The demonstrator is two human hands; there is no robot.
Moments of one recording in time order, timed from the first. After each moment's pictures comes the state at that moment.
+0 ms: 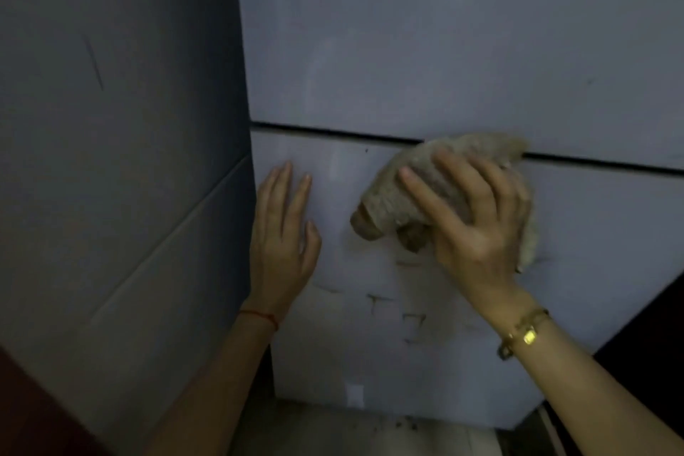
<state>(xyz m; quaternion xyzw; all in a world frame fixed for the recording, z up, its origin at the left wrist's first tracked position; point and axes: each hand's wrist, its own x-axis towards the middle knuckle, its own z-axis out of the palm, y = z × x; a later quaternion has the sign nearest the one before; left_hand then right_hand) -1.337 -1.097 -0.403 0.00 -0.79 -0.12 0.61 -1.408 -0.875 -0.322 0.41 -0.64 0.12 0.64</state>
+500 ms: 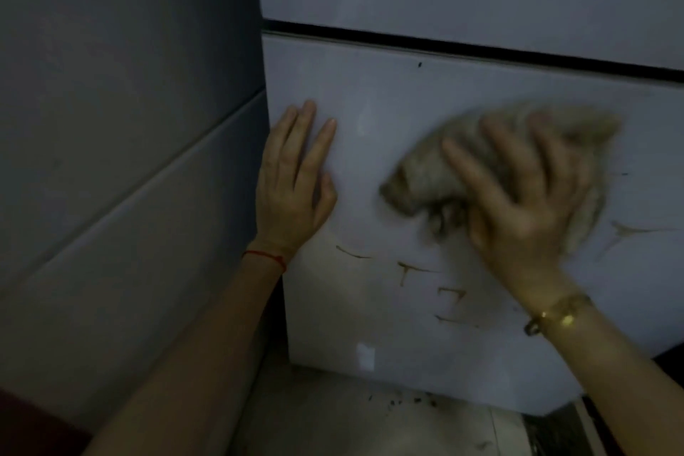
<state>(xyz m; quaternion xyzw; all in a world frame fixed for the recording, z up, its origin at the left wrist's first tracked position) -1.369 -1.137 -0.432 -0.04 -0.75 -0.03 0.66 -1.441 -0.886 -0.381 0.41 -0.65 0.12 0.63</state>
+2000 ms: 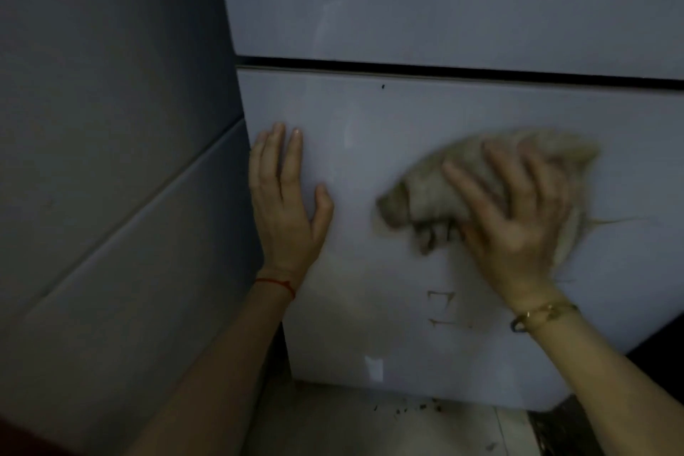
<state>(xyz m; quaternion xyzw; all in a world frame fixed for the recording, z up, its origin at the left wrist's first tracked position) -1.371 -1.113 -0.429 0.04 -0.74 -0.10 0.67 -1.449 -0.862 -0.399 0.37 -0.68 0.13 0.62</state>
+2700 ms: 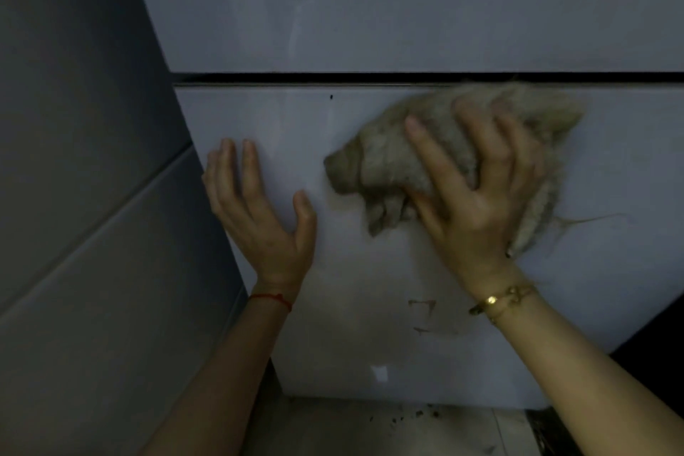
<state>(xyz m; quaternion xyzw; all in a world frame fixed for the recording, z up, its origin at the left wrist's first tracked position) -1.391 -1.092 -0.430 0.10 -0.69 -0.14 0.71 -1.451 -0.886 -0.371 0.32 -0.67 0.20 0.64</state>
